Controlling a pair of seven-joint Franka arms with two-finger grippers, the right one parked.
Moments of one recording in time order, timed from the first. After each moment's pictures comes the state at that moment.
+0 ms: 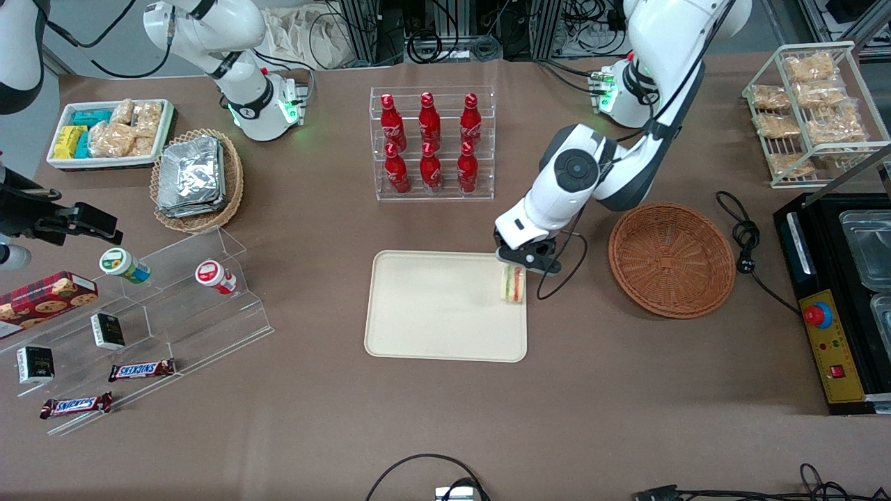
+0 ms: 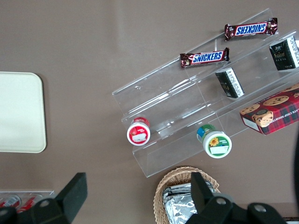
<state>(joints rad) -0.35 0.37 -0.30 -2.04 -0.08 2.49 -0.30</state>
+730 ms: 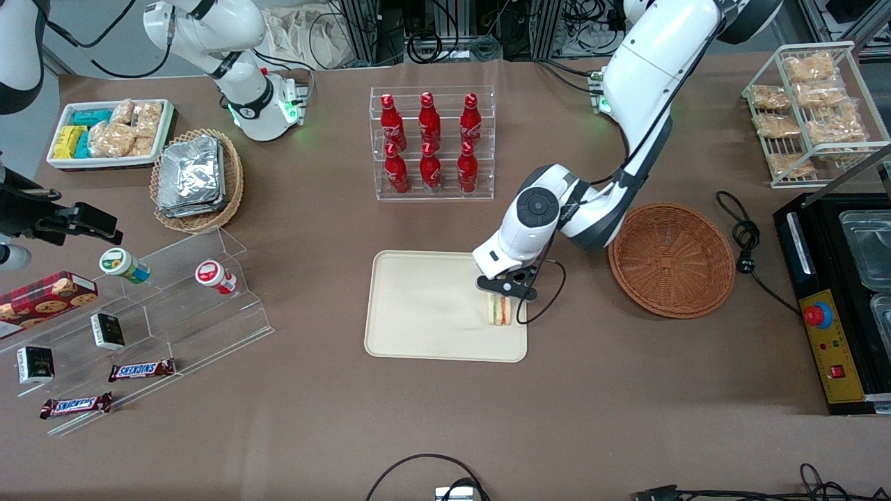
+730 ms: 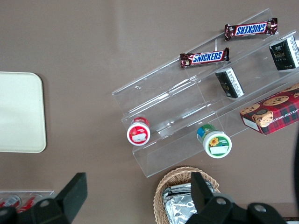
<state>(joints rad) -0.37 0.59 -0.30 -1.86 0.14 2.50 -0.48</state>
